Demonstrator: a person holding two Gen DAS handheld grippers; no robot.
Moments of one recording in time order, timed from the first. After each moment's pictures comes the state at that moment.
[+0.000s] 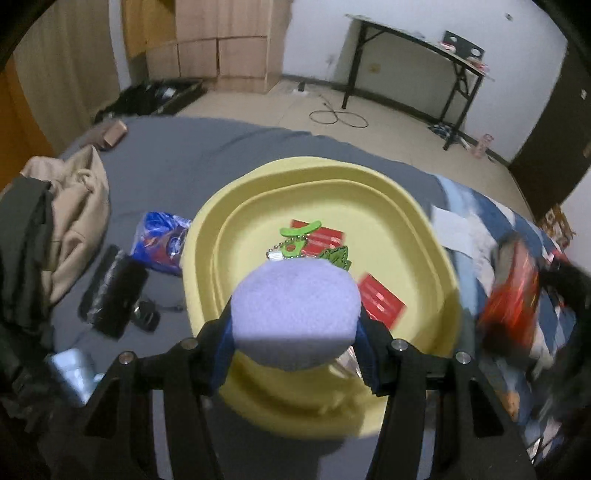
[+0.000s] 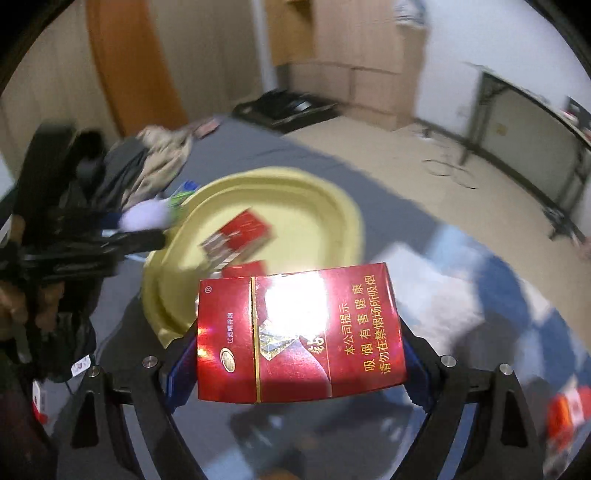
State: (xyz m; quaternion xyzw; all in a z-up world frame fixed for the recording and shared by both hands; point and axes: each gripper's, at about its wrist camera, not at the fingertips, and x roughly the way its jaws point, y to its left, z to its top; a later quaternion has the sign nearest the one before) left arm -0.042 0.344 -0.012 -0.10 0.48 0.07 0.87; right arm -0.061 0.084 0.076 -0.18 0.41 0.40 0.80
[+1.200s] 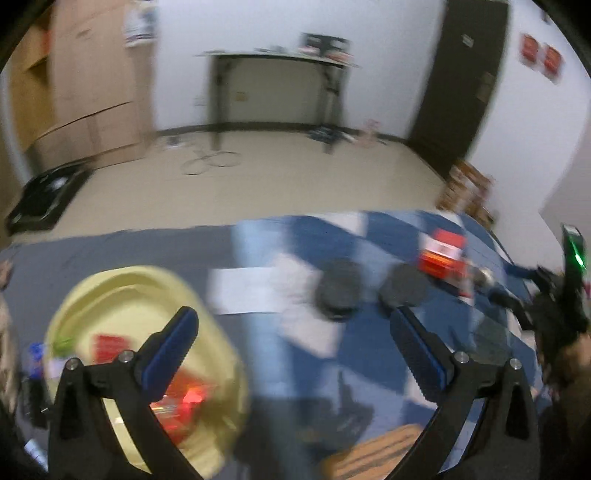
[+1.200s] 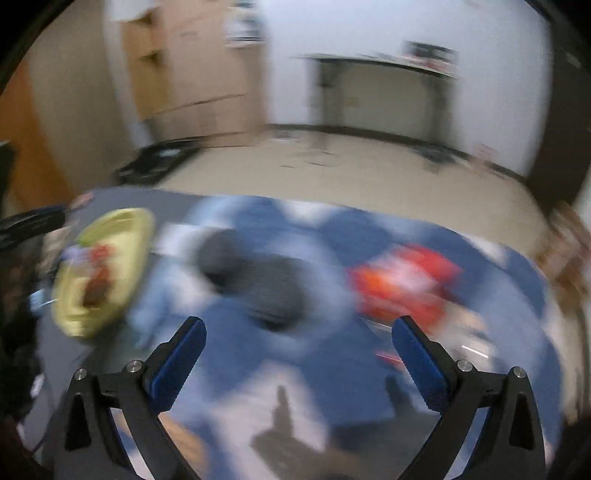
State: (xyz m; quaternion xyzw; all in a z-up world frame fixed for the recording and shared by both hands) left arm 0.000 0.112 0.069 0.00 0.42 -0.15 0.90; right arm -0.036 -0.241 0.069 -0.03 0.40 0.14 0.90
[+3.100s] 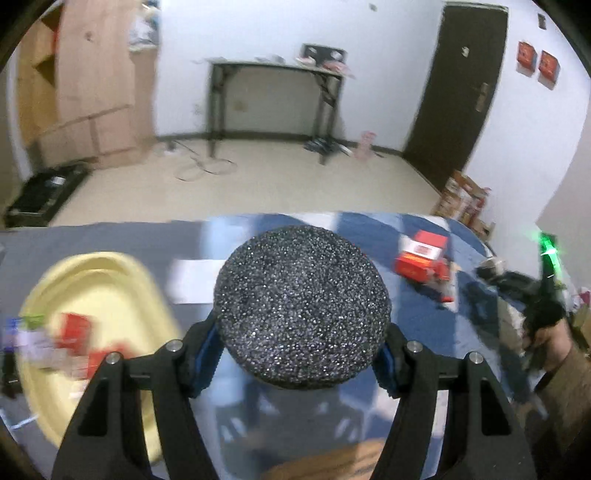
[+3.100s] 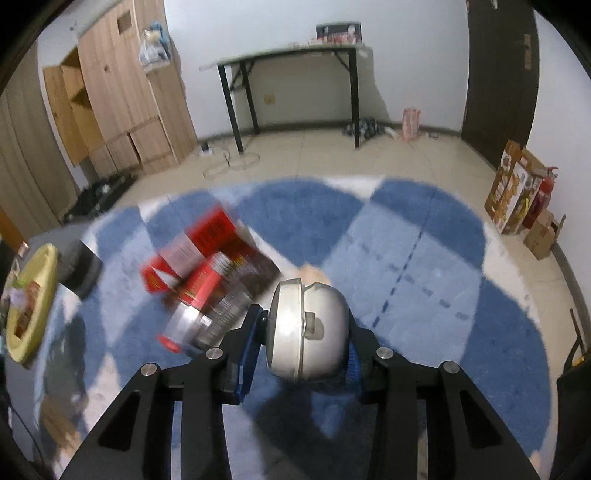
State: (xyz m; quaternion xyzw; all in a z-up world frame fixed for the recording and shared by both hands) left arm -0.041 0.112 0.064 -0.03 0.38 -0.11 0.92; right arm 0.006 -0.364 0.003 0.04 0.39 0.07 0.92
